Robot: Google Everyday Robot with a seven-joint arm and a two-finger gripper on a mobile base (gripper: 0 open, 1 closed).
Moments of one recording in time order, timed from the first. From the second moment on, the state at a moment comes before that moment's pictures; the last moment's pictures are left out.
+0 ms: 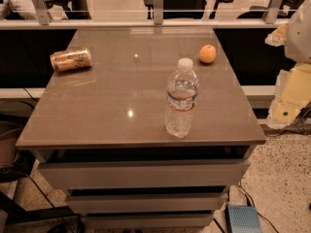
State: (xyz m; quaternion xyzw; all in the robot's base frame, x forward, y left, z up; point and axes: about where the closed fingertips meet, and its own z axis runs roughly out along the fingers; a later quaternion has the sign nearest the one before) arm 0.438 -0.217 0.976 -0.60 0.78 -0.03 0.16
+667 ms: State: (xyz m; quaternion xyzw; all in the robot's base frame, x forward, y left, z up) arm 0.437 -0.217 0.981 -0.61 0.77 -0.03 0.18
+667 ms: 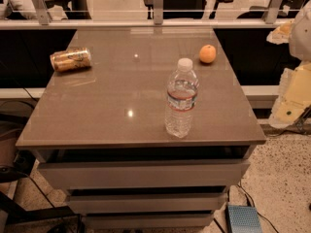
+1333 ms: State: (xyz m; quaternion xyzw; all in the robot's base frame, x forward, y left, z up) arm 0.436 -0.188 0.951 -0.60 0.76 0.08 0.25
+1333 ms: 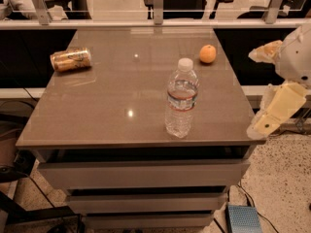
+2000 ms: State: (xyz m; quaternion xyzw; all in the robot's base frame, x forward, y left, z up) arm 0.443 -0.141 0.913 -0.57 0.70 0.22 0.35
